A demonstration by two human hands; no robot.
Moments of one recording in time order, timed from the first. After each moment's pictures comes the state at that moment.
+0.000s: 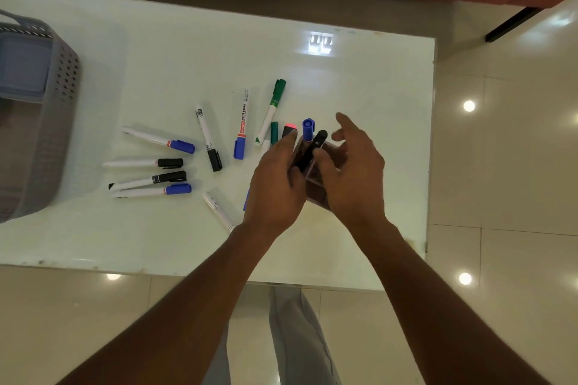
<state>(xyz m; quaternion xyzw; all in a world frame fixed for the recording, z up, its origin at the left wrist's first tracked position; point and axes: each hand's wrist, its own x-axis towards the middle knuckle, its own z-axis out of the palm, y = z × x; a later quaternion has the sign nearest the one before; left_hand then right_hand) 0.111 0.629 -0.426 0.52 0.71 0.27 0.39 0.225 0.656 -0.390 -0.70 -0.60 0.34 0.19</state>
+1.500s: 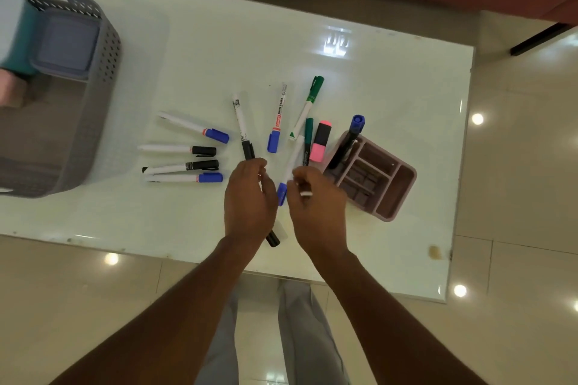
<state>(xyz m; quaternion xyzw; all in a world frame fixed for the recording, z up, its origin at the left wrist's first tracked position) 0.036 0.584 -0.454 0.44 0.82 0.23 0.28 0.137 0.599 -0.413 -0.68 -0.58 0.42 0.14</state>
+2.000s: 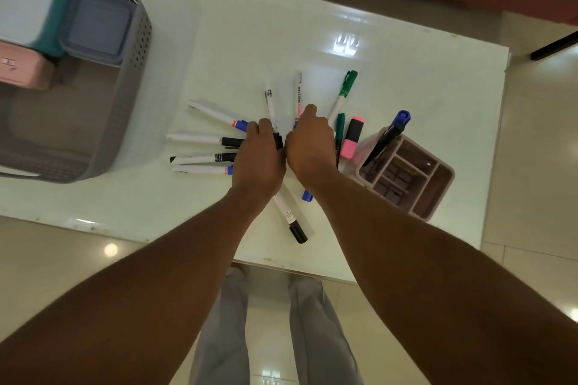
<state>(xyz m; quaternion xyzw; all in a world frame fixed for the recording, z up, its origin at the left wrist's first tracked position) -0.021 0.622 -0.465 0.51 0.80 0.14 0.29 0.055 0.675 -0.454 -0.69 -0.64 0.33 0.01</state>
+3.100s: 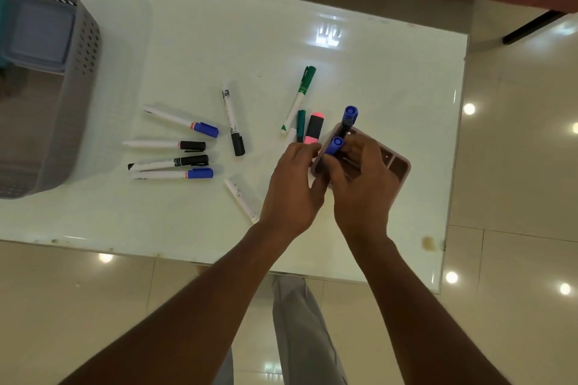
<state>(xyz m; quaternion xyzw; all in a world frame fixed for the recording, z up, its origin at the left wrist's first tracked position) 0.091 0.607 -0.438 0.53 0.69 0.27 0.41 0.181 0.624 -0.397 -0.71 -0.56 0.33 0.28</state>
